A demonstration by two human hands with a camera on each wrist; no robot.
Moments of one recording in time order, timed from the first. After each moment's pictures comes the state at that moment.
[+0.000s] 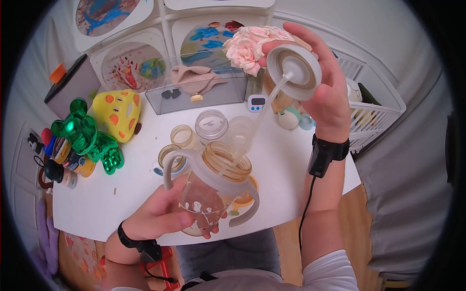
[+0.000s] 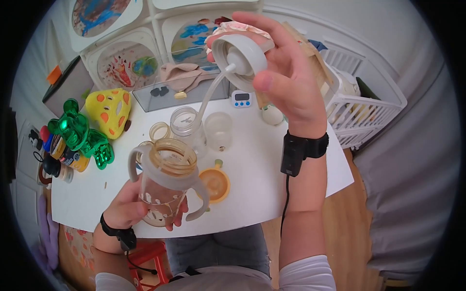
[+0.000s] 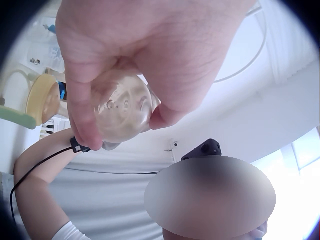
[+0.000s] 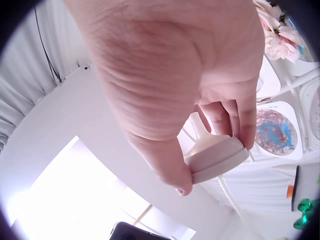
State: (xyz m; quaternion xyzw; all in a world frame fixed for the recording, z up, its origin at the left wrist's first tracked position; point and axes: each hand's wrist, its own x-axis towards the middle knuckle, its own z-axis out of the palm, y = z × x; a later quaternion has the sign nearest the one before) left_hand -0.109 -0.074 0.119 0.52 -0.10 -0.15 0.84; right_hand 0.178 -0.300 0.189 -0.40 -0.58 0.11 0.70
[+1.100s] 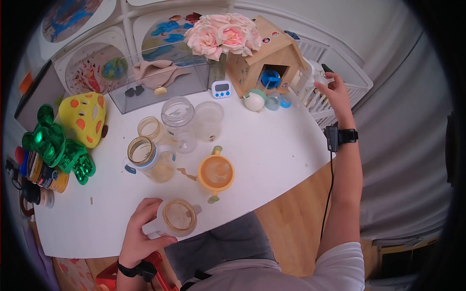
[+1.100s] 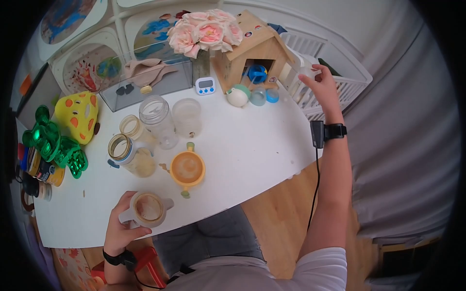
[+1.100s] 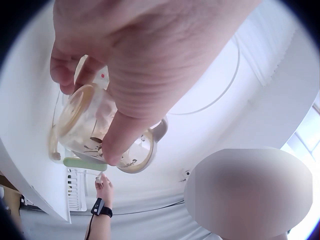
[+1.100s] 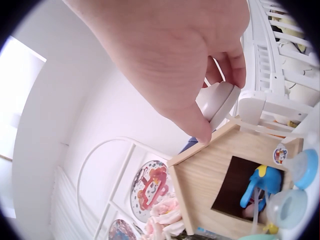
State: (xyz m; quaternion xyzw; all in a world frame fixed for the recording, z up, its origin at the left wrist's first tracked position) left_hand -0.172 -0.056 0.036 0.79 -0.01 0.03 0.61; right_hand 0.262 -0.518 0.118 -0.86 -0.13 -0.20 0.44
